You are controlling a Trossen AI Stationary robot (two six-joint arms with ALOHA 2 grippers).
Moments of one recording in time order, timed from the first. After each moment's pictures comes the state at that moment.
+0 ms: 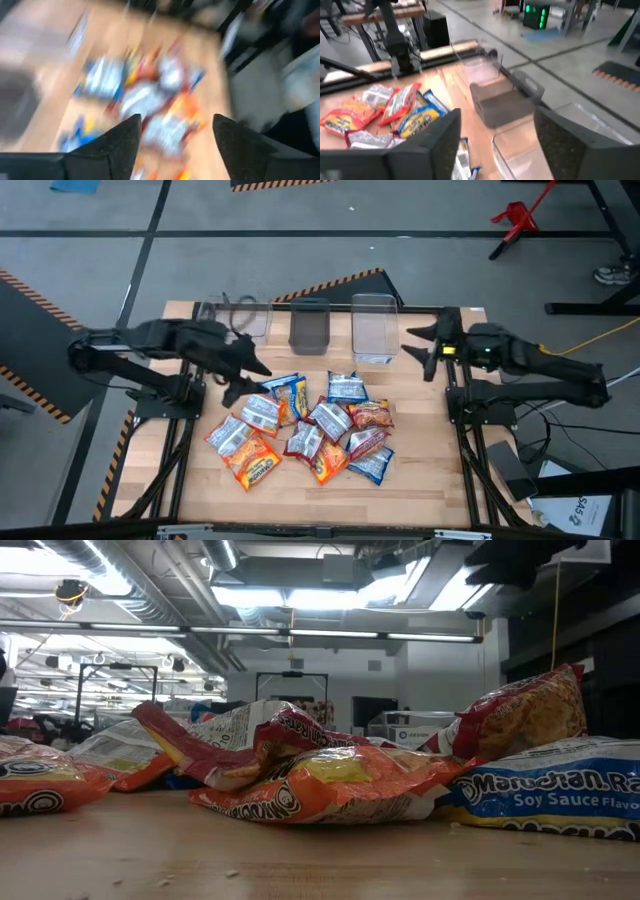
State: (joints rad) left arm -0.04 1.04 1.25 -0.83 0.10 -0.32; right arm -0.16 0.64 0.79 -0.44 0.21 0.12
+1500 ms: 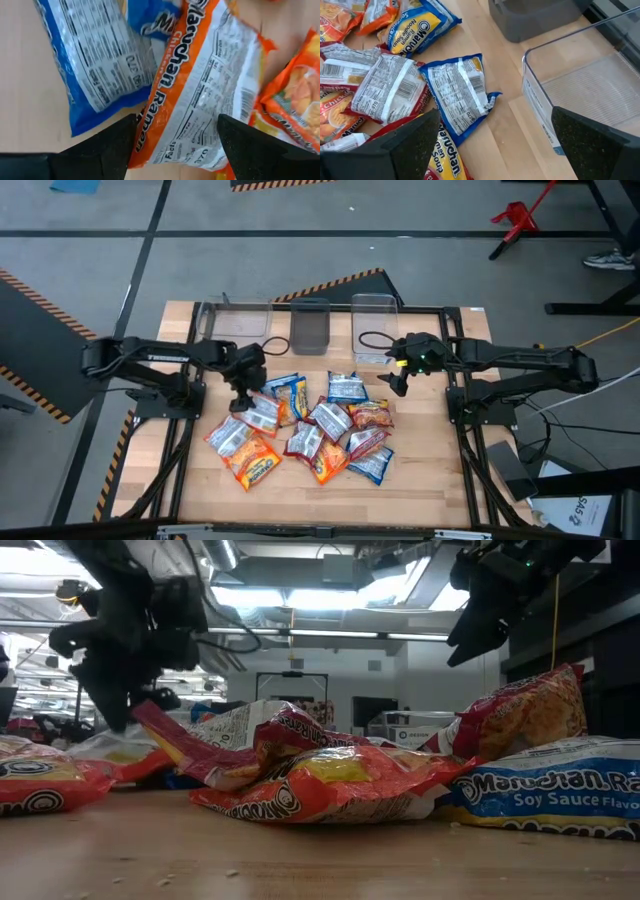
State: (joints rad) left arm 0.29 1.23 0.60 -0.63 0.35 0.17; right arm -0.16 1.01 0.79 -0.55 0.07 0.21
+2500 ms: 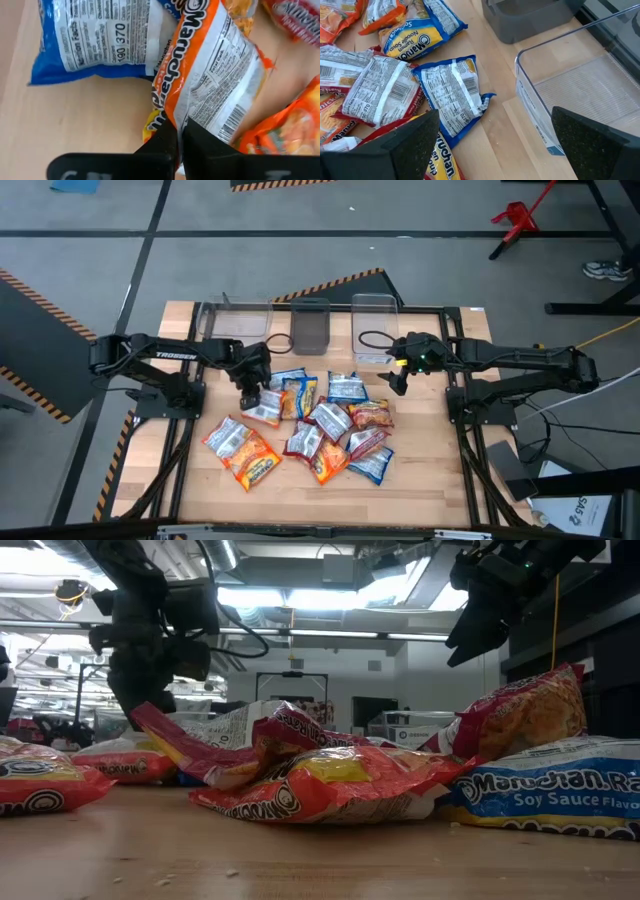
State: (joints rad) left arm 0.28 1.29 0.66 -0.65 0.32 -0.10; right arm -0.16 1.01 0.79 -0.55 0.10 0.20
